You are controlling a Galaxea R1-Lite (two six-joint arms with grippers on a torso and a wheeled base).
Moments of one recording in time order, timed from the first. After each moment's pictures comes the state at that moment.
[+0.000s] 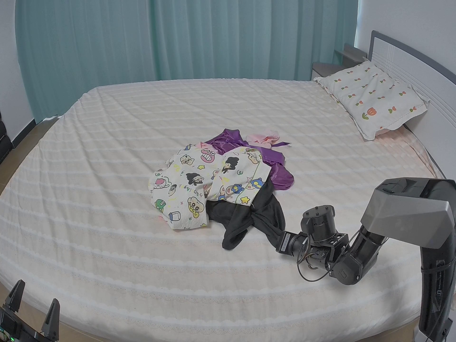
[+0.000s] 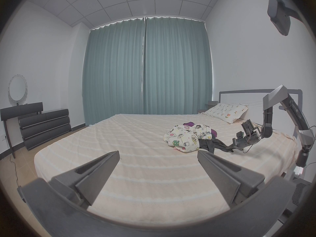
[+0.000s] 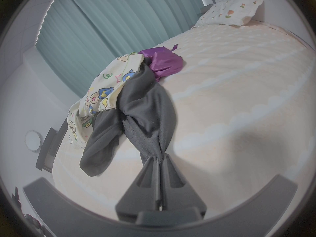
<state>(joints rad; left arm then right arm) 0.00 0.02 -0.02 0.00 -0.02 0.00 0.54 2.35 -0.79 -0.99 -0.13 0.65</state>
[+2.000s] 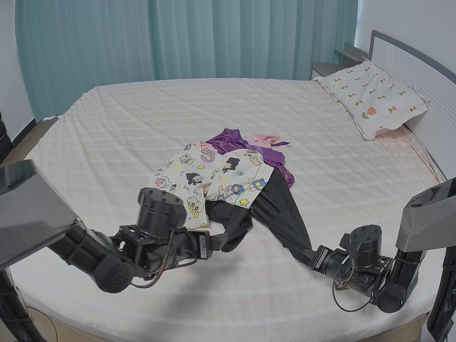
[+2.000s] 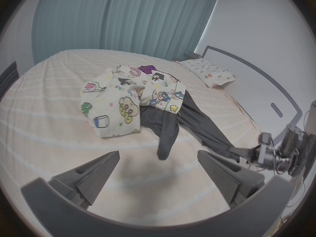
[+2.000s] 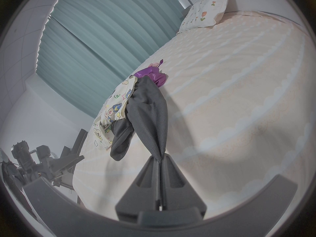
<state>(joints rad) -0.62 1.96 -0.71 -0.67 0.12 -0.40 0.53 2.17 -0.26 -1.43 -0.11 0.81</state>
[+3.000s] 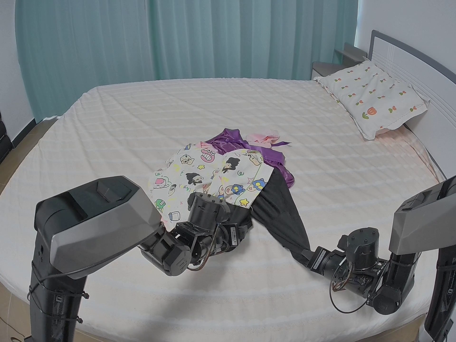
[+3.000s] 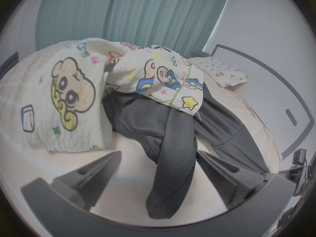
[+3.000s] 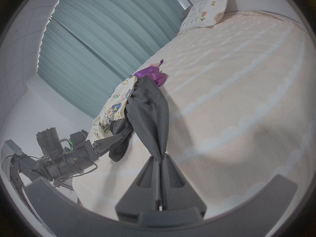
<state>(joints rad) -0.61 2.39 -1.13 -0.67 0.15 -0.46 0.53 2.22 -0.26 -1.50 -0.11 0.81</state>
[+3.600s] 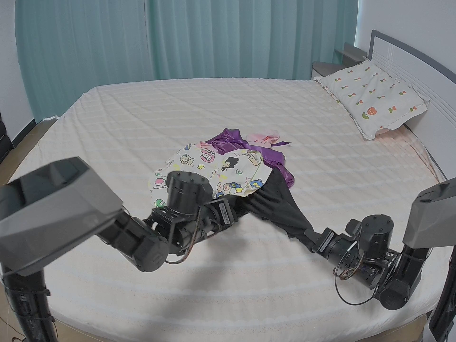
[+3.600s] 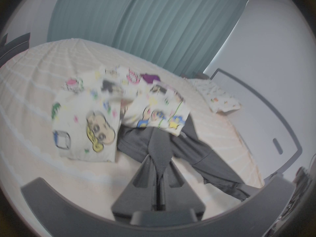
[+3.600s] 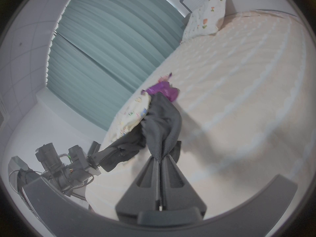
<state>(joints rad) -0.61 2.18 -1.01 -0.74 0.16 -0.60 0.52 2.13 -0.28 -1.55 -0.11 0.86</state>
